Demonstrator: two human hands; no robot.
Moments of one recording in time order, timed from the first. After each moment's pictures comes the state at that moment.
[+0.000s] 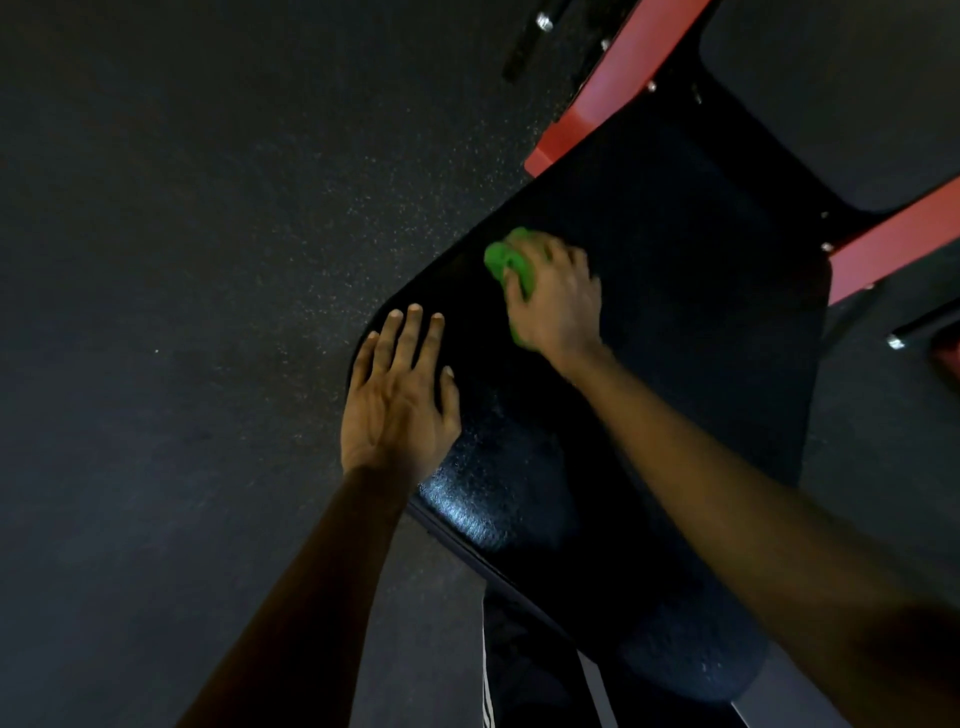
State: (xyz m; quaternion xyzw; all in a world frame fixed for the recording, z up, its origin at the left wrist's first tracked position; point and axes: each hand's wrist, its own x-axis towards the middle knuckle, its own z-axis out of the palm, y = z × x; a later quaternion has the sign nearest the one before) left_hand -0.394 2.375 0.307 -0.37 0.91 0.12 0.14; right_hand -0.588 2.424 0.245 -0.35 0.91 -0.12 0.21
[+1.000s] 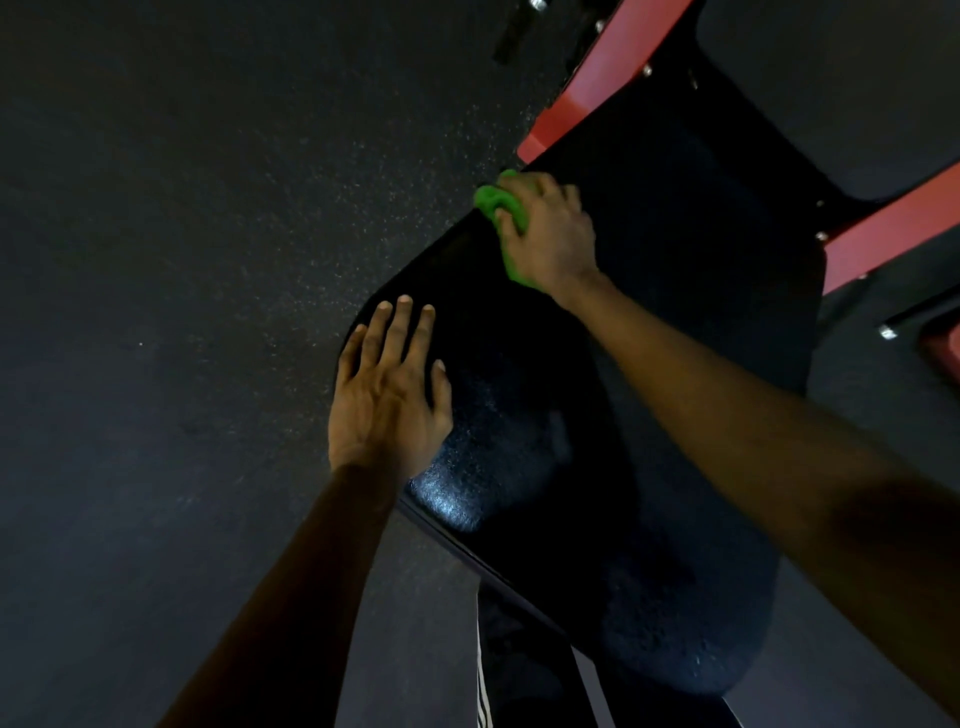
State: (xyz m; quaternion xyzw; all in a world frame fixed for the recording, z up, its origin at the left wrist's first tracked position) left_hand -0.392 2.375 0.306 -0.37 0.91 0.13 0.14; right_hand -0.638 2.388 0.224 -0.39 0.89 -0.11 0.23
